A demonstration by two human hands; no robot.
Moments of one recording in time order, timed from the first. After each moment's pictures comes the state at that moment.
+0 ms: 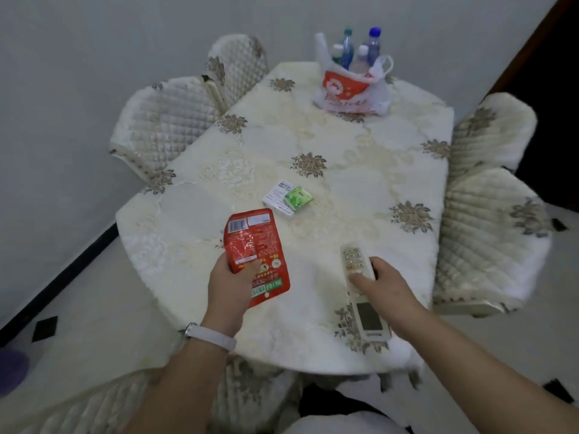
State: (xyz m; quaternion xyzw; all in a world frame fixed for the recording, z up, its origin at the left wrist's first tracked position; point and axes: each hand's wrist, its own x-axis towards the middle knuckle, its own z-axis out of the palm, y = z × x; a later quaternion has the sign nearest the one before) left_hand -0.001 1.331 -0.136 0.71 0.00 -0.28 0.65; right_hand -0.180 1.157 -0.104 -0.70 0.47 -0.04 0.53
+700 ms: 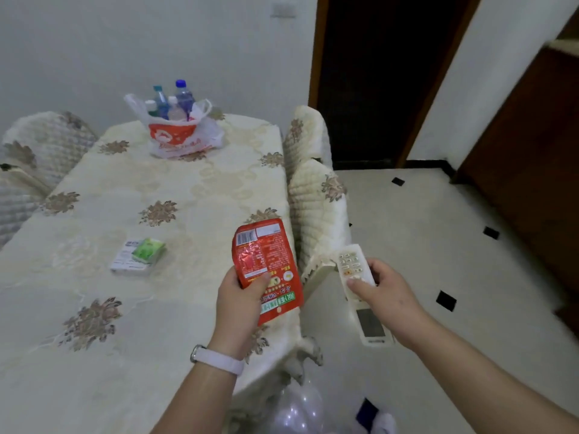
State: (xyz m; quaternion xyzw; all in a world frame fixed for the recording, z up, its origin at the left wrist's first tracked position) left_hand -0.215 1.188 -0.089 0.63 -0.23 -0.44 0.59; right_hand -0.434 1.118 -0.064 -0.58 0.56 -0.29 0.51
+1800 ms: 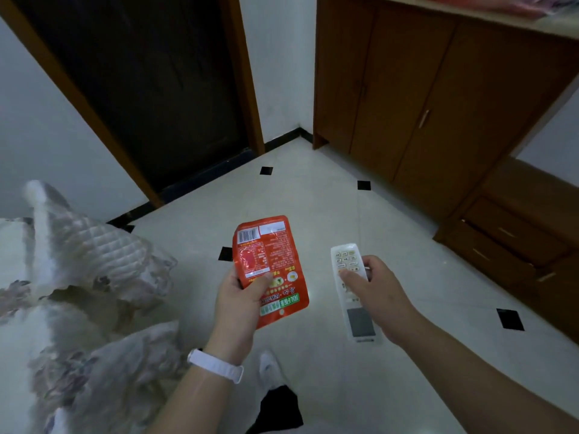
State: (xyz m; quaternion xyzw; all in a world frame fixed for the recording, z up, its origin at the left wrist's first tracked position) left_hand -0.592 0.748 -0.104 0.58 -0.36 -0.60 0.41; right_hand -0.801 0.790 -0.112 -0.35 0.73 -0.40 0.44
